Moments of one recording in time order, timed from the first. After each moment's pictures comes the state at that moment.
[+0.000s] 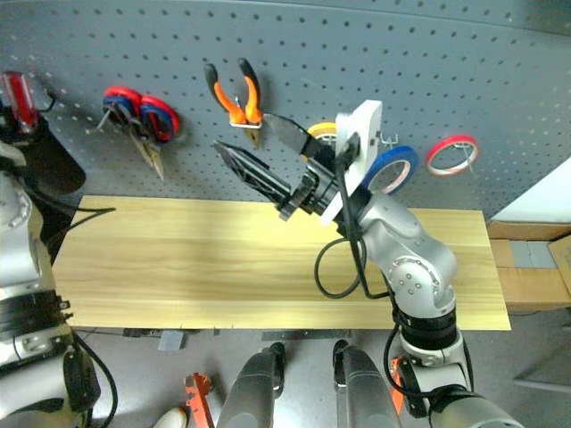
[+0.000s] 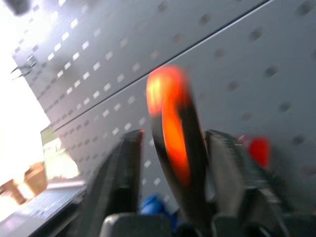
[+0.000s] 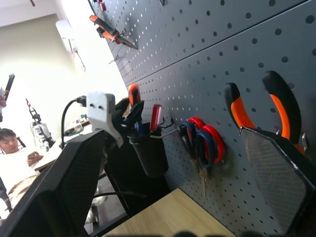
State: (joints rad) left arm -0.61 0.70 0.45 0.09 0.06 0.14 0.16; right arm -0.69 -0.09 0.04 -0.43 0.77 0.66 0.39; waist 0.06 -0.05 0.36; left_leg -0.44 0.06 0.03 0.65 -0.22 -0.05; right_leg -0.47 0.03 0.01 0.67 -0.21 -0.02
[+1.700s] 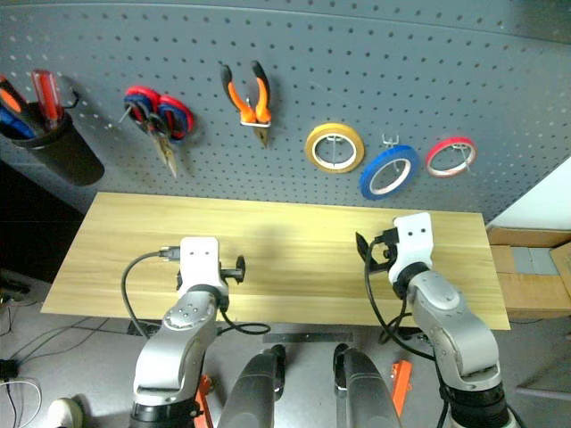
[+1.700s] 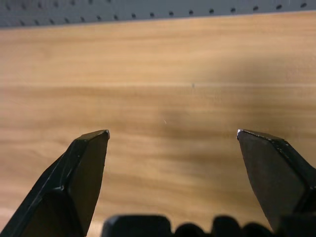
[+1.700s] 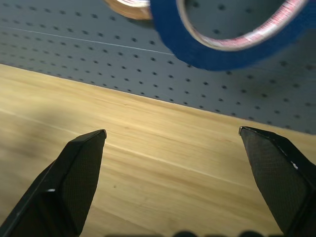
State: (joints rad) left arm -0.14 0.11 -0.03 -0.43 0.06 0.86 0.16; right arm -0.20 -0.26 0.02 -0.51 0.33 0.77 0.04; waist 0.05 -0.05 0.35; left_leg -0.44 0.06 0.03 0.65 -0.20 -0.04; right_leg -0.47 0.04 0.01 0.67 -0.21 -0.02
